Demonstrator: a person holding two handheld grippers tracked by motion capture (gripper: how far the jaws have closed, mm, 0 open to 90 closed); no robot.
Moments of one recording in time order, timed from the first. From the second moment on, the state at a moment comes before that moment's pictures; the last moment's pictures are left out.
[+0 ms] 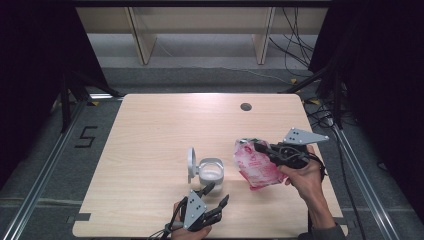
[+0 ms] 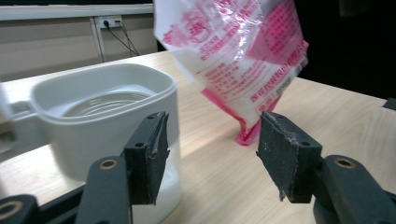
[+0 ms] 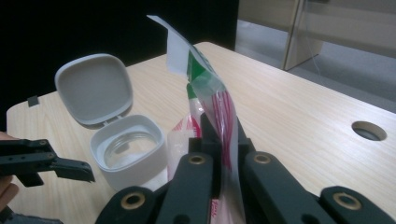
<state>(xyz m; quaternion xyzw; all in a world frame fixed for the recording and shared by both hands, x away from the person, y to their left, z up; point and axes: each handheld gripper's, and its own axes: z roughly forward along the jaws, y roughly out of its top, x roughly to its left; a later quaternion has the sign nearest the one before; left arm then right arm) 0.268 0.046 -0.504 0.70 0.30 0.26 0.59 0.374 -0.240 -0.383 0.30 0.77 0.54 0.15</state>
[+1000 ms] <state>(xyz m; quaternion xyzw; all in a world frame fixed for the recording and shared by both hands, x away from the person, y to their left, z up) 0.267 0.071 -0.502 0.69 0.33 0.28 0.59 0.388 -0.280 -0.397 0.34 0.77 0.48 0.24</state>
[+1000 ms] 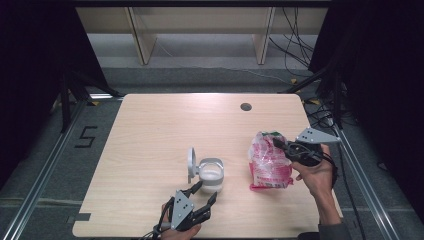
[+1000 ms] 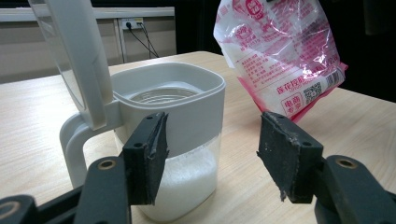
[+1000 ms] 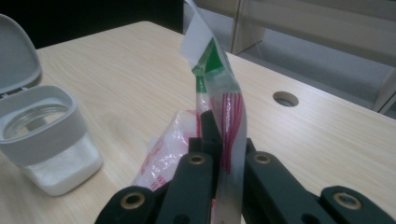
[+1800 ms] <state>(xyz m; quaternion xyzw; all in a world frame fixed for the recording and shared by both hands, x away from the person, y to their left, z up) 0.269 0.080 -0.502 0.68 0.35 0.28 0.58 0.407 -0.293 -0.427 0.37 0.78 0.43 0.26</state>
